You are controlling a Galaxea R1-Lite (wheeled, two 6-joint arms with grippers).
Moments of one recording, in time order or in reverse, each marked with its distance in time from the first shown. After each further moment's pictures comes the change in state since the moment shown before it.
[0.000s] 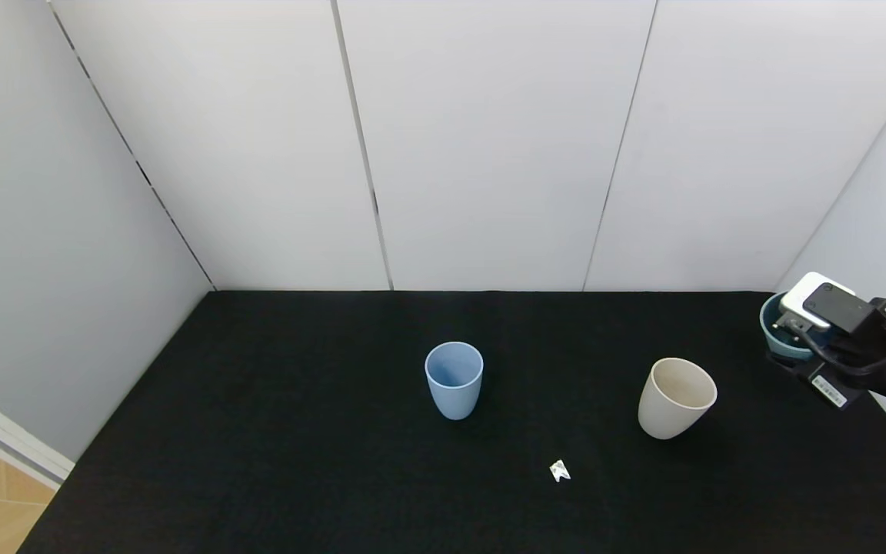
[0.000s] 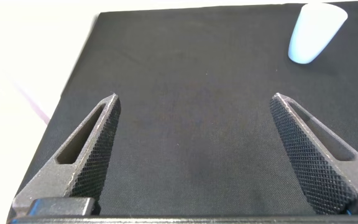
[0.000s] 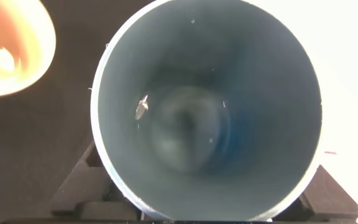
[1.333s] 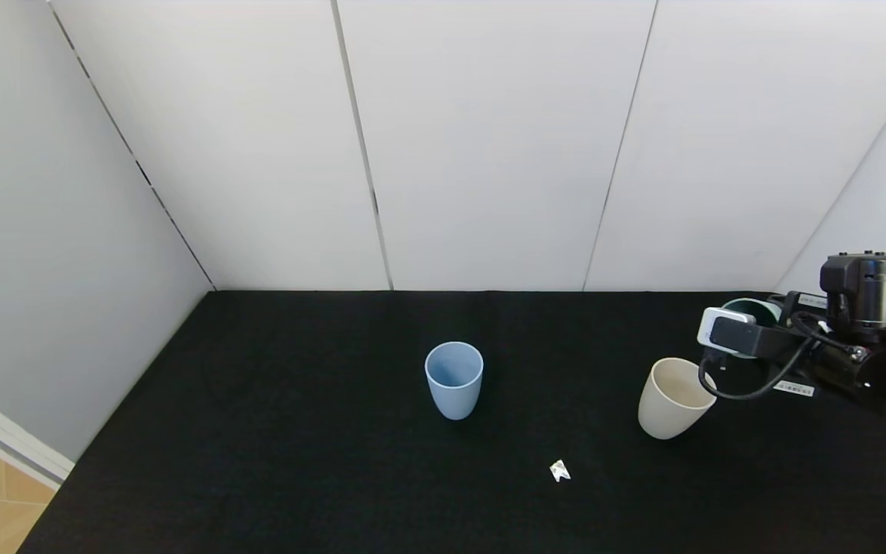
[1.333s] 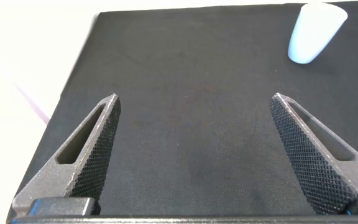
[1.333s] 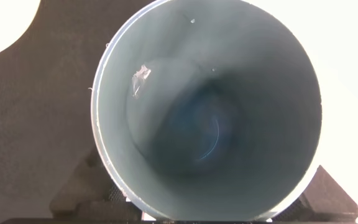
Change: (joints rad) left arm 0.000 0.000 0.000 0.000 0.000 0.000; right arm 0.156 0.147 -0.111 -0.004 -0.323 -0.447
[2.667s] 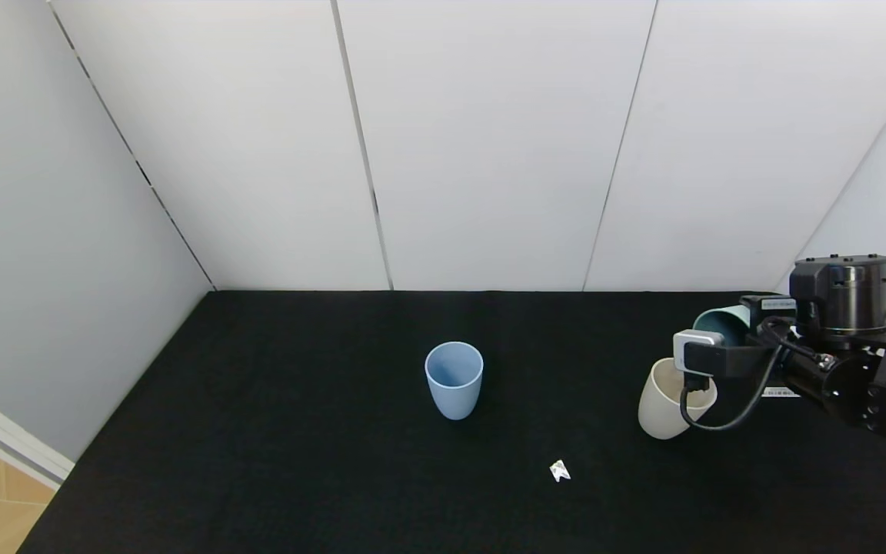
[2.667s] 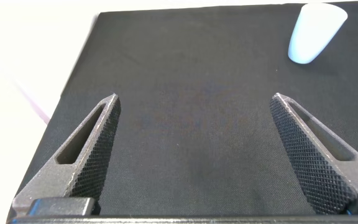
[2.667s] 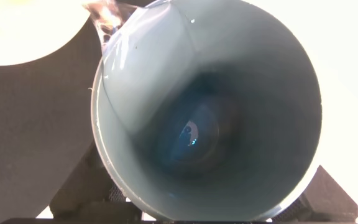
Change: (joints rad) left arm 0.000 0.000 0.000 0.000 0.000 0.000; right arm 0.099 0.006 0.001 -0.010 -0.099 -0.218
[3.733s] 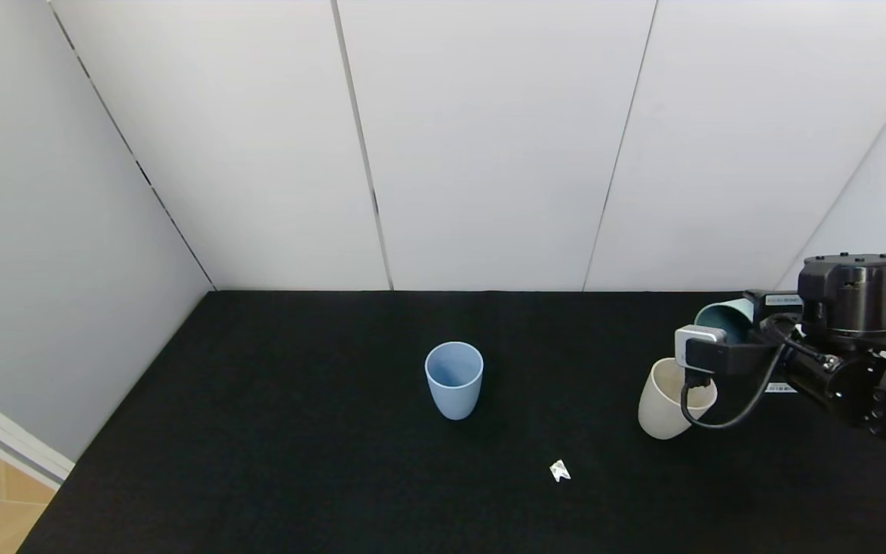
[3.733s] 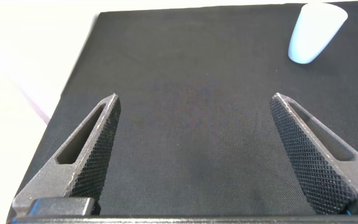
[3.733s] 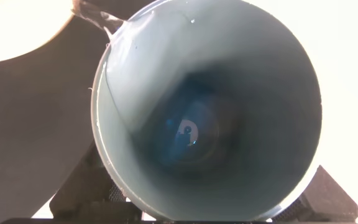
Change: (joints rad) left arm 0.000 0.000 0.000 0.000 0.000 0.000; right arm 0.002 -0.007 0.025 -0.072 -0.007 -0.016
